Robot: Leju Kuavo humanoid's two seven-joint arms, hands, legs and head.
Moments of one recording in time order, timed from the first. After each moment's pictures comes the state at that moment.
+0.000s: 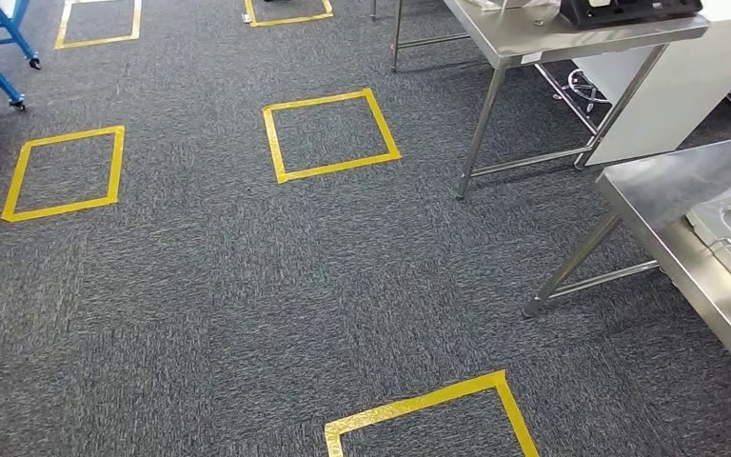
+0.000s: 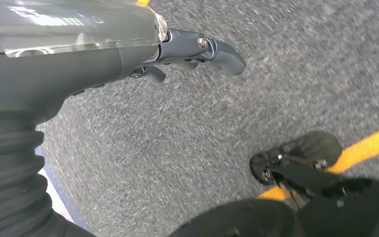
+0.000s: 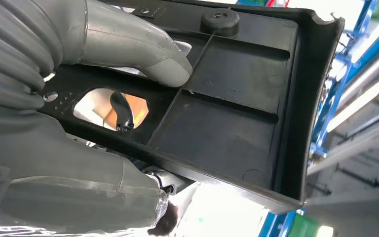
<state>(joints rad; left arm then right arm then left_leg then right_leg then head) -0.01 -0.02 -0.06 -0.17 -0.37 0.10 -0.17 -1.04 -0.94 -0.21 -1.03 0.15 -0.08 0.14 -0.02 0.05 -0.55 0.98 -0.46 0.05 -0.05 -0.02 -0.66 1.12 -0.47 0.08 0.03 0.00</state>
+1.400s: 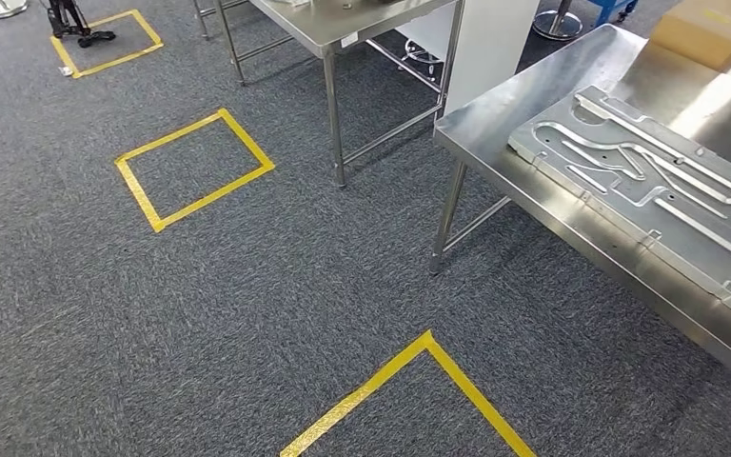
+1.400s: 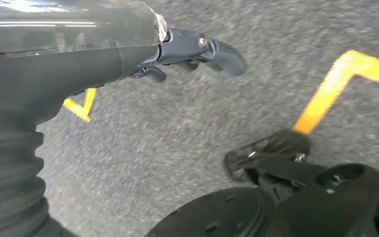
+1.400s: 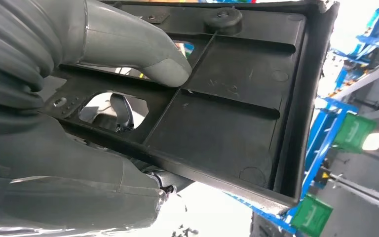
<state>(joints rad) -0.03 -0.01 -0.06 -0.17 -0.38 0.07 -0.18 -1.35 -0.82 0.00 -0.94 0.29 -0.08 0.20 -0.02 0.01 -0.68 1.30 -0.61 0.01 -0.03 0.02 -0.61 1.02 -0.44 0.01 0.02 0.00</state>
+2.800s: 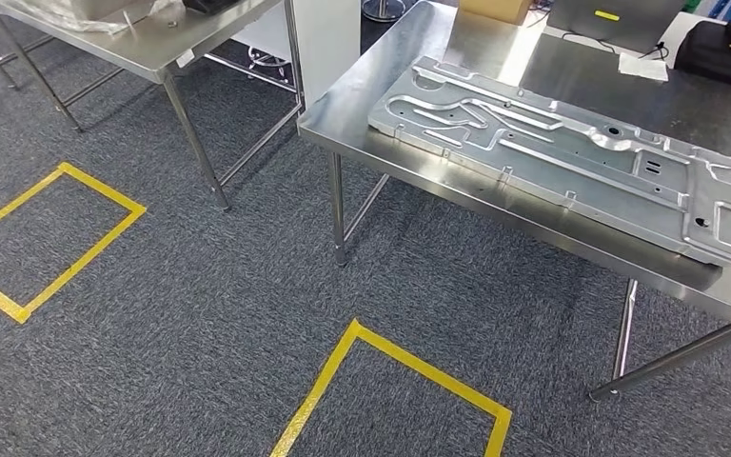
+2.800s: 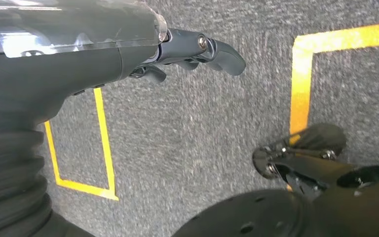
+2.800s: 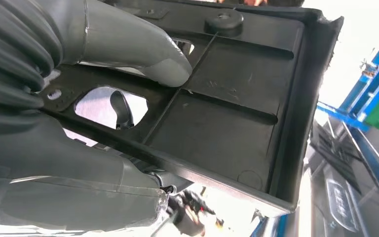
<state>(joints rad) -0.03 -0.02 -0.08 -0.17 -0.44 0.04 -0.16 -1.23 -0.80 -0.04 -0.90 0.27 -0.11 0.14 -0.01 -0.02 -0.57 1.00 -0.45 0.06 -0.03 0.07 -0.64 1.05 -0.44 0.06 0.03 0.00</state>
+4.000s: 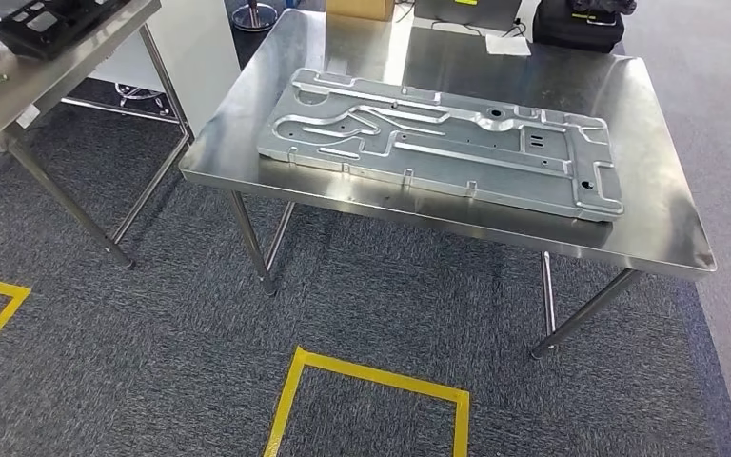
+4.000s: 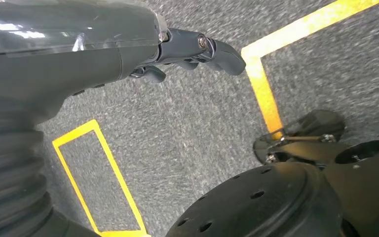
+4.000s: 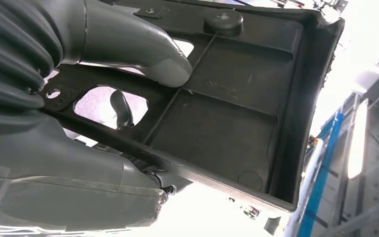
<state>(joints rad) -0.01 -0.02 -0.08 -0.17 -0.45 -0.01 -0.13 -1.23 -0.80 -0.04 -0.86 0.33 -0.08 0.13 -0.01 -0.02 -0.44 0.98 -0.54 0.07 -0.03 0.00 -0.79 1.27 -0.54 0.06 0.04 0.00</state>
